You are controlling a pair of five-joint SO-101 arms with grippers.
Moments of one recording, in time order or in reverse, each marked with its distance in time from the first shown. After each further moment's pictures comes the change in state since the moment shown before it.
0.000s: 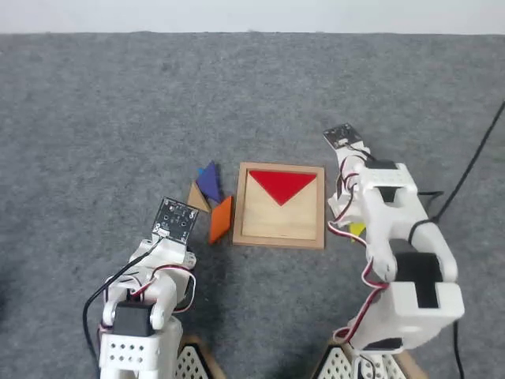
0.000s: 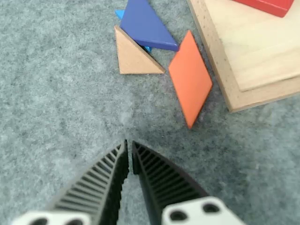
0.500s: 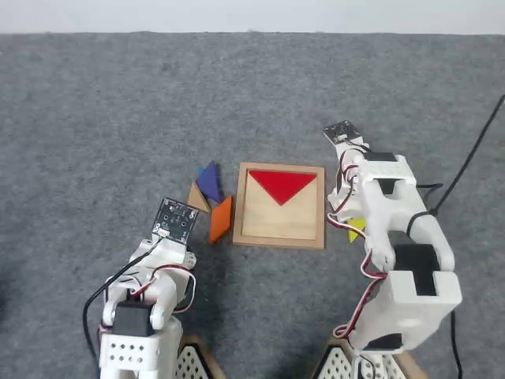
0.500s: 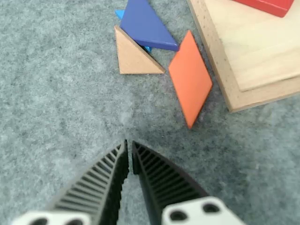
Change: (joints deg) left arm 0.0 0.0 0.0 0.0 0.0; right arm 0.2 3.5 -4.8 3.8 -0.4
